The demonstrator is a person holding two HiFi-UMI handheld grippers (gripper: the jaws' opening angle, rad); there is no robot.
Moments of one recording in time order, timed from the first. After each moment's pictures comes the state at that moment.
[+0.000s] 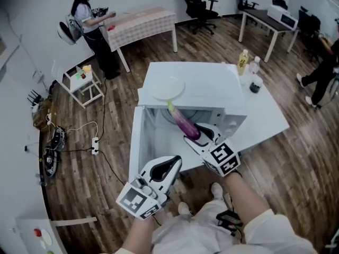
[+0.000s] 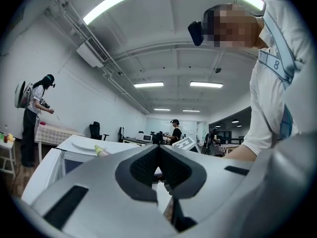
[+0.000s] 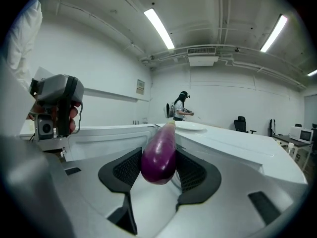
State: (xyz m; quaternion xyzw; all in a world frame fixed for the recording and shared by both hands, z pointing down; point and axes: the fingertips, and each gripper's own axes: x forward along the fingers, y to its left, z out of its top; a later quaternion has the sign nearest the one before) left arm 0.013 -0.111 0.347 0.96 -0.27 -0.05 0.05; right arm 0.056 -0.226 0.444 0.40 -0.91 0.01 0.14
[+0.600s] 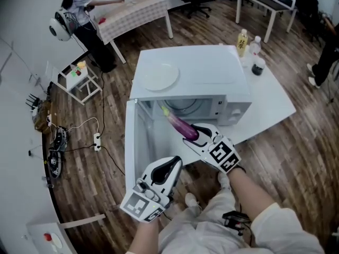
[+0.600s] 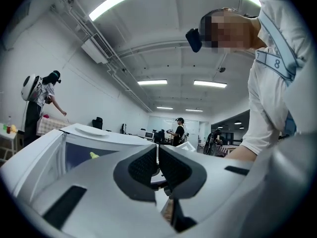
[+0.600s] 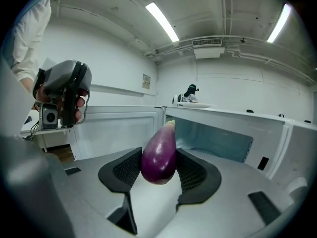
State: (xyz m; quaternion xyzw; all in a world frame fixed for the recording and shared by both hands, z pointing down) left arm 0.016 -0.114 0.390 0.96 -0.28 -0.04 0.08; right arm 0.048 -0.218 0.511 0.36 -0.92 0.03 0.16
